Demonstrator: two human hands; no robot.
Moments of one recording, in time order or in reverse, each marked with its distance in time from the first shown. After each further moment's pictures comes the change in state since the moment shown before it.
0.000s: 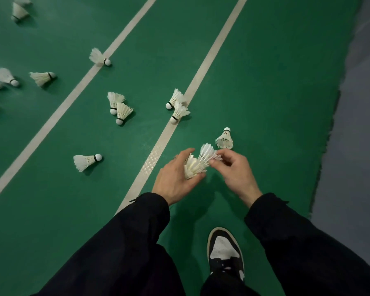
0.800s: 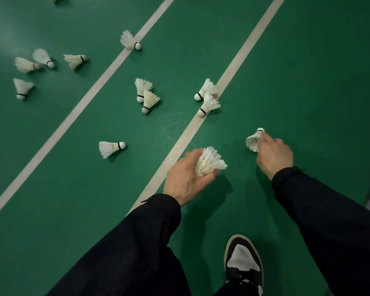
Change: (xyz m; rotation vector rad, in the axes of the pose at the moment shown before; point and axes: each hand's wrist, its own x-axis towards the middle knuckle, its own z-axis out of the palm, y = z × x) left_hand 0.000 -0.028 -0.004 0.028 0.124 -0.112; right_hand 0.111 0.056 -0.026 -1.371 -0.062 -0.082
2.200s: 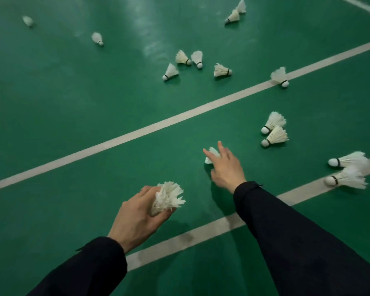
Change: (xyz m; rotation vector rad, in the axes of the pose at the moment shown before) left_hand -0.201 -0.197 -0.166 0.118 0.395 -0.422; right_hand 0.029 -0.418 0.023 0.055 -0.128 -0.817
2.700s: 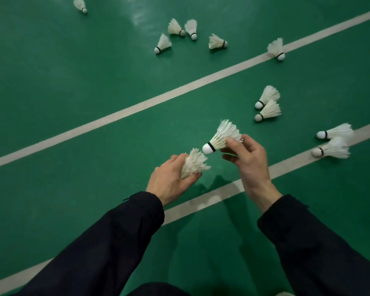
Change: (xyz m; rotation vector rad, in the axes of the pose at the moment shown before) left_hand 0.037 0.043 0.047 0.016 -0.136 -0.020; right_hand -0.132 -0.023 -0.066 1.440 0.312 0.169
